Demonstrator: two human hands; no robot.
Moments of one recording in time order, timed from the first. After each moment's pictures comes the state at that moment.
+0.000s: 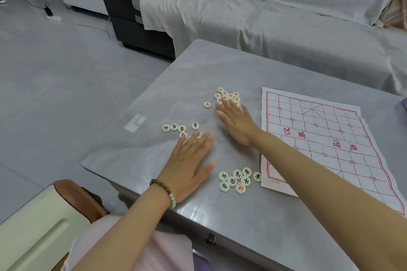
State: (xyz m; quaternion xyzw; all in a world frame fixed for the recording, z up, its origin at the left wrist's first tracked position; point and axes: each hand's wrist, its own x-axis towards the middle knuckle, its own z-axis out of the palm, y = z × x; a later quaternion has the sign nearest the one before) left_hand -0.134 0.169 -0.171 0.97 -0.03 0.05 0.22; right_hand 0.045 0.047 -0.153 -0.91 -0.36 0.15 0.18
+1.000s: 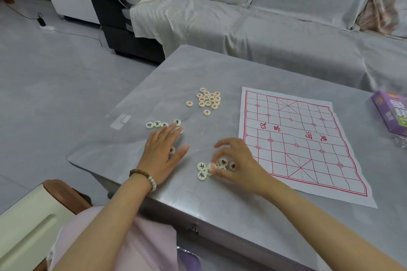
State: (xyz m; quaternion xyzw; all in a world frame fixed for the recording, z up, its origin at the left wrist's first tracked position) left_hand -0.131 0.171 -0.173 0.96 0.08 0.11 0.23; right_hand -0.056 -0.048 -0.144 -0.85 -0.41 0.09 0.32
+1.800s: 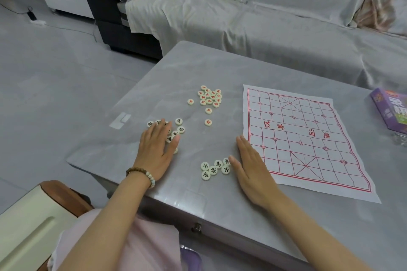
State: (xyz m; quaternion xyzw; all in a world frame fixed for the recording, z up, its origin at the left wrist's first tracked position) left_hand -0.127 0.186 -0.182 0.95 0.15 0.10 0.27; right_hand -0.074 -0.063 -0.164 -0.93 -0.27 0.11 0.25
